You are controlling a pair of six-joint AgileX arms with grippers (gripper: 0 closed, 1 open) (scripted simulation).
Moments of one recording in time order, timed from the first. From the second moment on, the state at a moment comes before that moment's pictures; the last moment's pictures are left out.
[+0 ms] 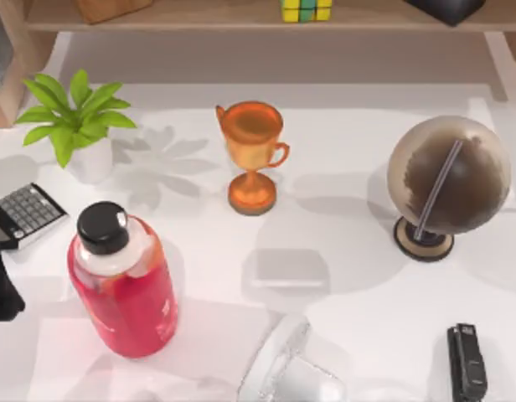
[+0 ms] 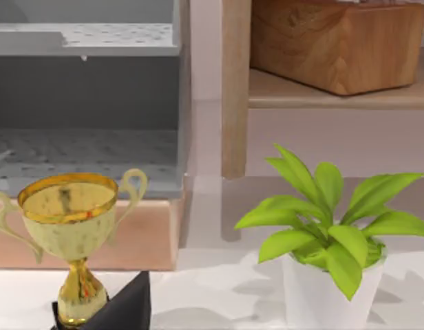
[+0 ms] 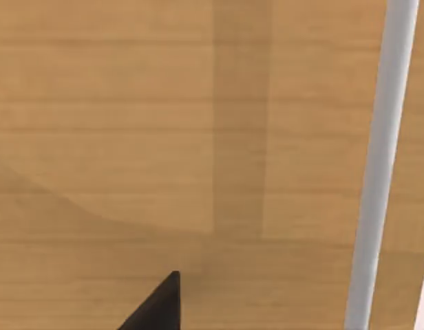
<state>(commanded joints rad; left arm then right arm) 0.00 0.00 0.00 0.00 0.00 0.00 -0.69 2.06 0.51 1.56 -0.66 -1.55</state>
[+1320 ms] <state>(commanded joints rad) 0.00 0.00 0.00 0.00 0.00 0.00 -0.65 2.09 0.58 1.52 -0.62 -1.55</state>
